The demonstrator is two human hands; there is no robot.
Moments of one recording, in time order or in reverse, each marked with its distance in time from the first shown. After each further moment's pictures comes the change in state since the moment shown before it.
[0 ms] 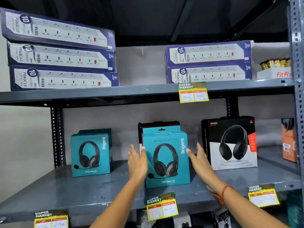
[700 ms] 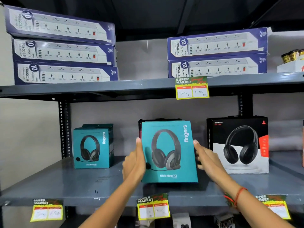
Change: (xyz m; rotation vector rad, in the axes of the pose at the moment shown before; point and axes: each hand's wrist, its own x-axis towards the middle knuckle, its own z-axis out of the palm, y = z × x) left_hand -0.022 0.025 0.019 0.168 0.237 -0.098; right_hand 0.020 0.003 -0.039 0.150 -0.116 0.025
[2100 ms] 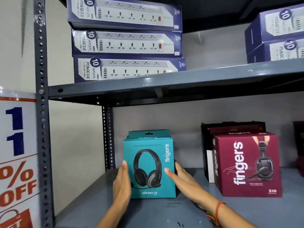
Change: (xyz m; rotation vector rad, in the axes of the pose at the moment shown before) left_hand 0.208 -0.201 -0.166 -0.255 0.072 -0.193; right_hand 0.037 -0.035 0.346 -0.069 -0.492 -0.118
